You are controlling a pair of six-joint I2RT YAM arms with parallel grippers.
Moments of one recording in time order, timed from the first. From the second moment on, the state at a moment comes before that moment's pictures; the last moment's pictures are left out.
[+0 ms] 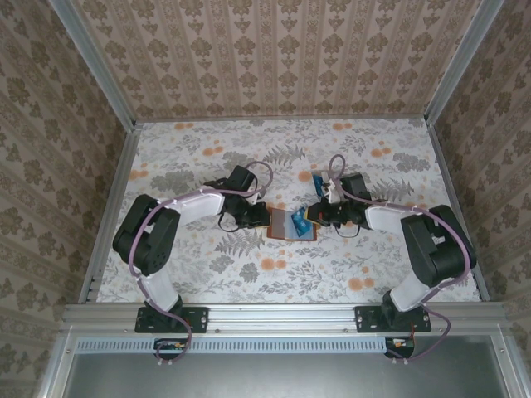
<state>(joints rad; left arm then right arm) -0.62 1.77 1.05 -0.46 0.49 -0.54 0.27 1.63 0.70 0.03 -0.72 0.64</state>
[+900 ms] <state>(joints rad) -0.61 1.80 0.99 -0.41 0.48 -0.55 0.28 1.51 0.71 -0.05 -0.70 0.57</state>
